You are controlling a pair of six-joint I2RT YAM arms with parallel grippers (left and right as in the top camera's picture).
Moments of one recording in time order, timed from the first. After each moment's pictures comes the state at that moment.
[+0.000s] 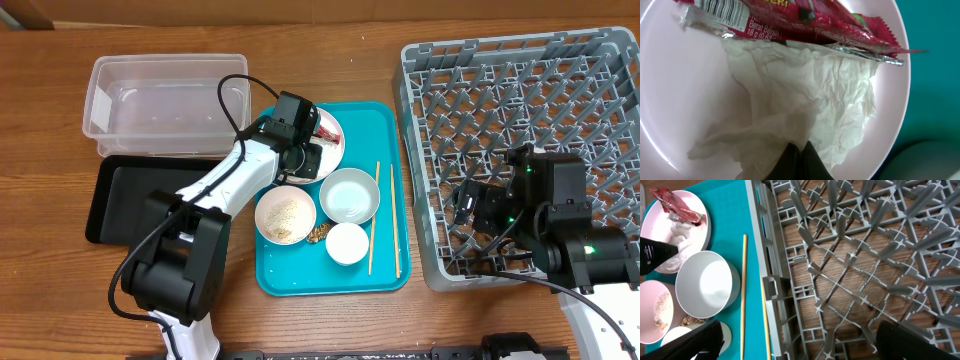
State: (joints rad) left arm -0.39 1.93 1.26 -0.49 0.08 -0.16; right arm 0.07 0.99 1.00 -1.01 -0.09 0.28
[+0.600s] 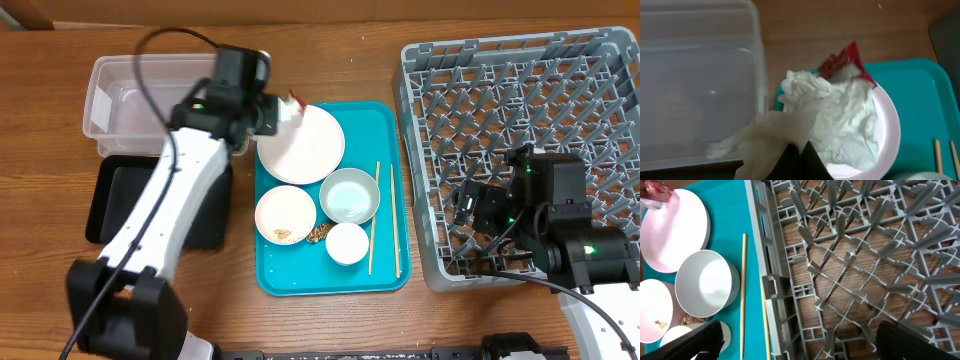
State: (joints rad) left arm -0.23 1.69 1.45 -0.69 -0.05 -0.16; right arm 0.07 0.99 0.99 -1.01 -0.09 0.28
